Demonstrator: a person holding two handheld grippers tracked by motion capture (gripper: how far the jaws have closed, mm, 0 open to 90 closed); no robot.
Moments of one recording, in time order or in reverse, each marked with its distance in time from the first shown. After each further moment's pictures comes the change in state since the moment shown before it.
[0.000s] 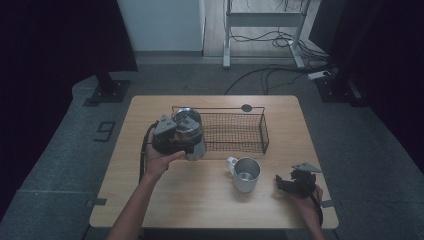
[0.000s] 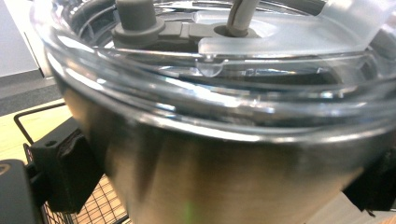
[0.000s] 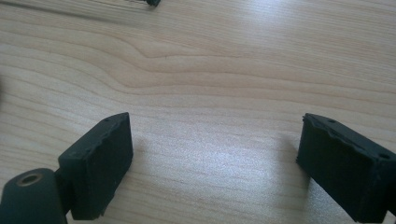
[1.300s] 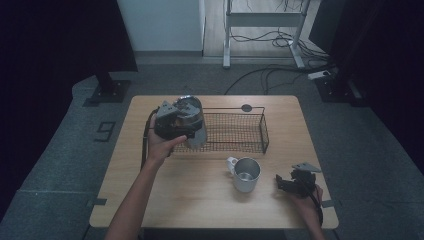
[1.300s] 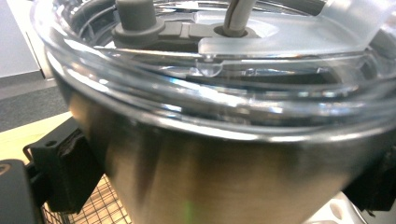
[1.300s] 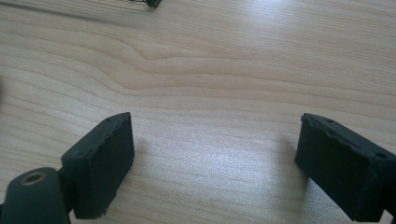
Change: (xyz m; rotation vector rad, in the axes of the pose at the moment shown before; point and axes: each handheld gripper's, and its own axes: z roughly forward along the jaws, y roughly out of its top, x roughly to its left) left arm 0.022 0.026 0.021 -0.004 0.003 -0.023; right arm -0.001 0.000 0.000 -0.002 0.001 -0.003
